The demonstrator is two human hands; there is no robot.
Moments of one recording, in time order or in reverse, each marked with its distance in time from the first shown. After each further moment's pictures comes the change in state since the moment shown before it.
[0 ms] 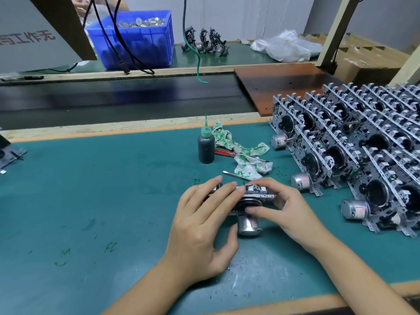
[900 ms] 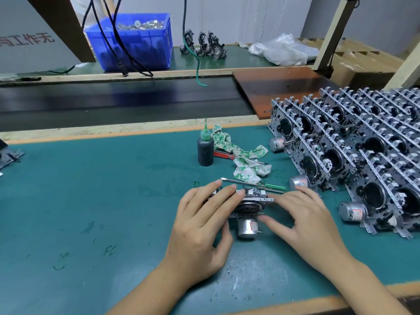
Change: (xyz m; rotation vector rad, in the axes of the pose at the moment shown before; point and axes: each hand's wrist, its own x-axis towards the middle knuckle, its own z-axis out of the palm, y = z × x) left_hand -0.002 -0.004 0.005 -0.005 0.044 0.020; right_hand -0.026 0.003 -0.015 -1.119 0.211 -0.278
